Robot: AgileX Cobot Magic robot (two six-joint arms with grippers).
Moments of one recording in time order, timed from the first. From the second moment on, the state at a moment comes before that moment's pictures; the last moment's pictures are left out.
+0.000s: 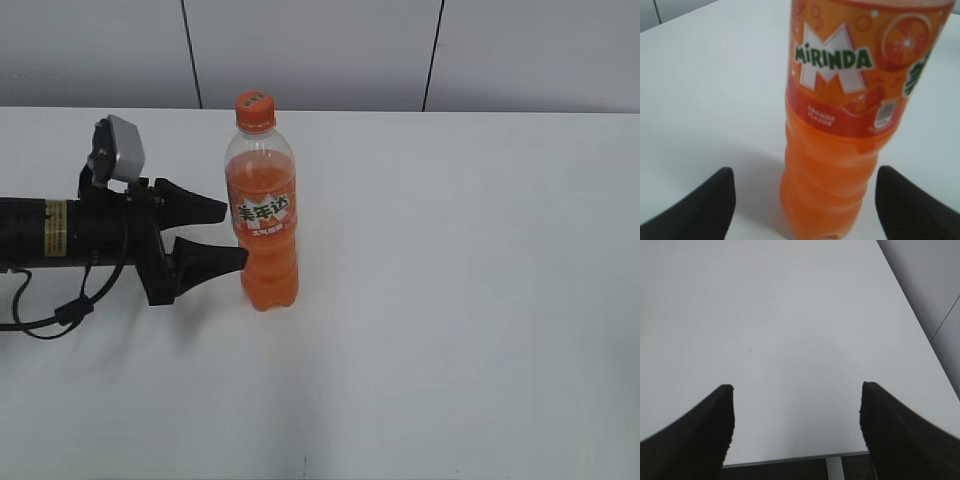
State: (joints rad) left arm -0.09 2.01 -0.79 1.33 -1.04 -0.52; right arm -0.02 -0.01 -0.51 0.00 1.10 -0.03
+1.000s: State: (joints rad) left arm -0.22 2.08 -0.88 1.26 -1.01 -0.51; right arm -0.02 -0.01 -0.51 0.01 1.10 -0.03
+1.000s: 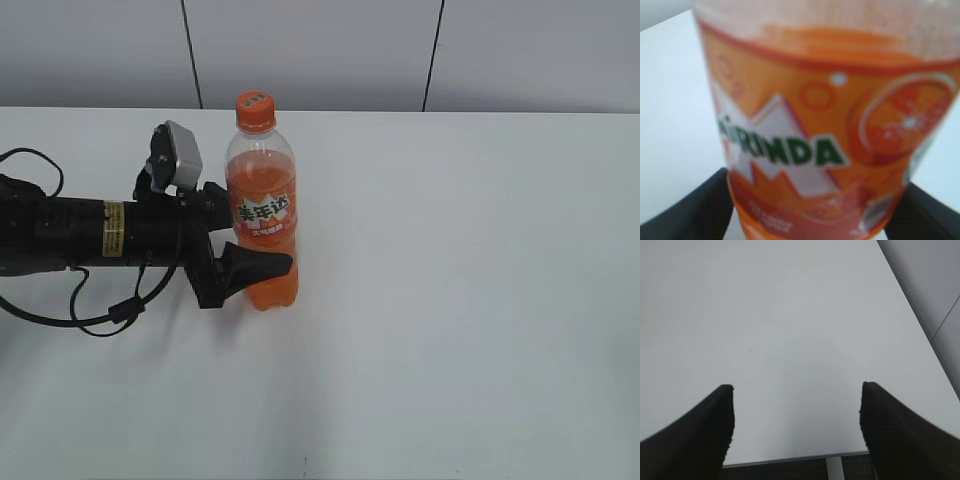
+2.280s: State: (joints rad) left arm -0.22 2.08 -0.88 1.32 -1.03 -0.51; right arm -0.02 -0.01 -0.51 0.01 1.10 -0.03
